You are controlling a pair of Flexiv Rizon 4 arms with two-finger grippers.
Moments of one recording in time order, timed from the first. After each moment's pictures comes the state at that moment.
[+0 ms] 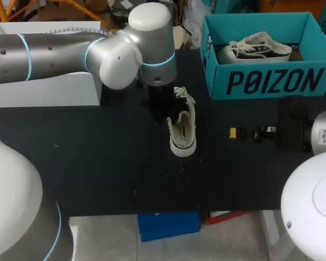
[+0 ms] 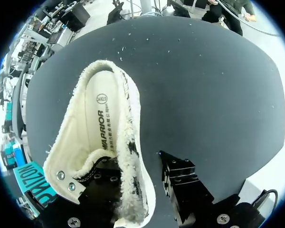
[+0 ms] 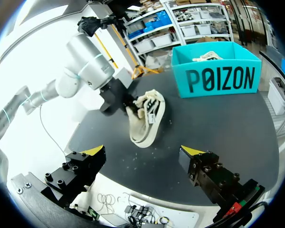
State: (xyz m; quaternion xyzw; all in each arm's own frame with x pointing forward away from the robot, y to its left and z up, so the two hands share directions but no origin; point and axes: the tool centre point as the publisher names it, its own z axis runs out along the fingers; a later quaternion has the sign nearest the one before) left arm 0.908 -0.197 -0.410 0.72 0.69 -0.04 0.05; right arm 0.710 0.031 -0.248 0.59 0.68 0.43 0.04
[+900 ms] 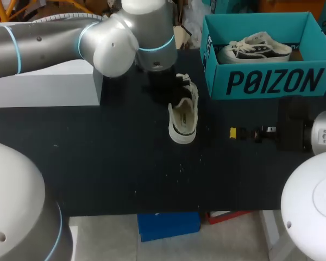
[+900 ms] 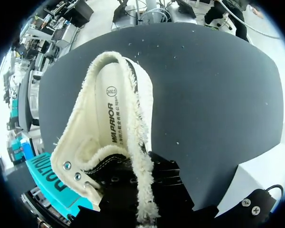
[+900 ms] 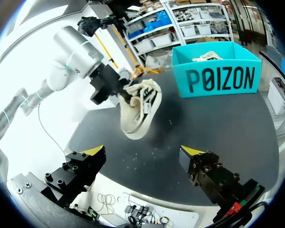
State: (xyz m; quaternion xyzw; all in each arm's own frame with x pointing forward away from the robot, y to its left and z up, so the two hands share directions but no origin) left arm 0.918 -0.208 -0.339 0.71 0.69 -0.03 0.10; right arm 0.710 0.031 -0.248 0.59 0.68 0.43 0.04
